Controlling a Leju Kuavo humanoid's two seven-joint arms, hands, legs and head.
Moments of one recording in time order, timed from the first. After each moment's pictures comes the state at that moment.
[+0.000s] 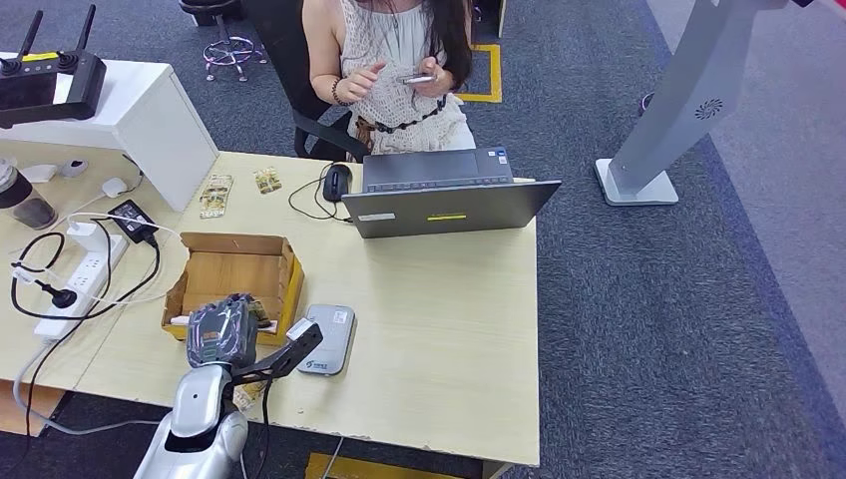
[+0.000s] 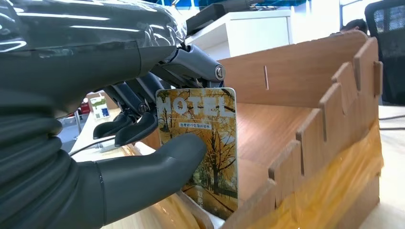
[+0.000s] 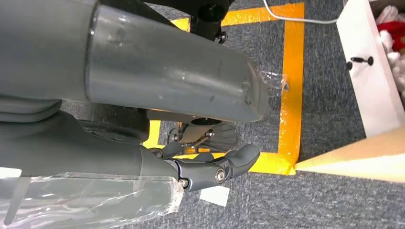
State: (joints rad) left arm -0.15 -0.05 -0.10 -1.02 -1.53 0.21 0.16; right arm -0.08 0.24 -0.53 -0.24 0.48 -0.08 -0.31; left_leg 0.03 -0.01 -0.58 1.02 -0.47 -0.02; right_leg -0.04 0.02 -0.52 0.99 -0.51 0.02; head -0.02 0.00
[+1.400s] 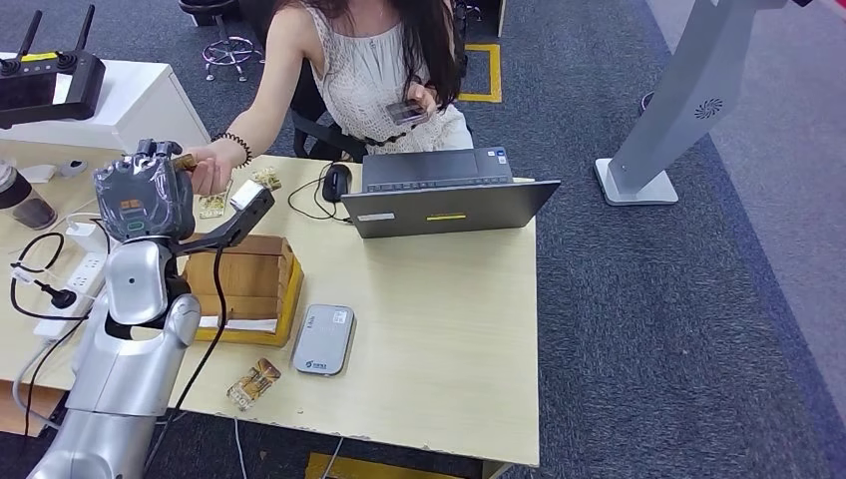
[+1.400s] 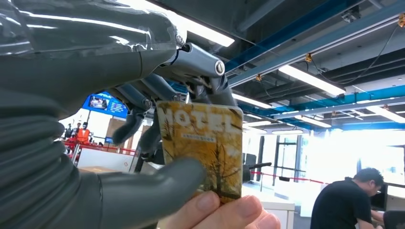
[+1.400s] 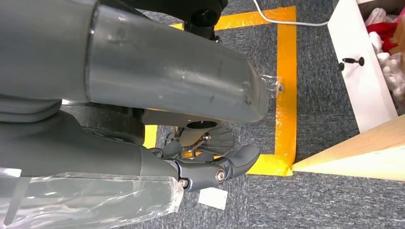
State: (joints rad) left arm -0.52 0.12 -0.20 -1.12 -1.54 0.21 0.29; right arm -0.09 0.25 -0.58 -0.24 0.49 -0.08 -0.32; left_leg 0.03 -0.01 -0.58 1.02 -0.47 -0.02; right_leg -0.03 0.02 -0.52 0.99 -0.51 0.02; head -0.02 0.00
